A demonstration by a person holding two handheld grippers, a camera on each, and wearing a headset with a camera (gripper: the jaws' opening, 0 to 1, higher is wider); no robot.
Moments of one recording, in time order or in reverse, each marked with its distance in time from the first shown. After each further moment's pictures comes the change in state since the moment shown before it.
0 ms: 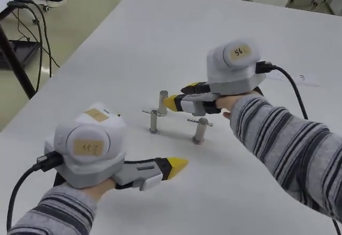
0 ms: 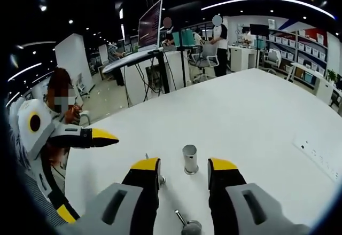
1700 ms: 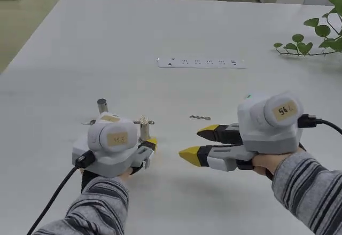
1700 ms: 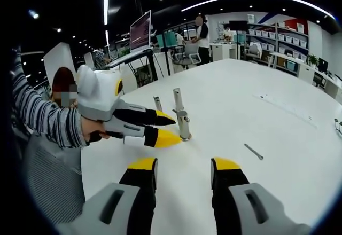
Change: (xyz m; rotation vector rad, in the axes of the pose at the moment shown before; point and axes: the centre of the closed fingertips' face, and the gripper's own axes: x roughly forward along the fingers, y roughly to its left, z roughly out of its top) left arm 0.085 -0.055 -0.005 -0.023 0.063 0.027; right arm -0.162 0.009 -0.104 0.109 -0.015 -0.099
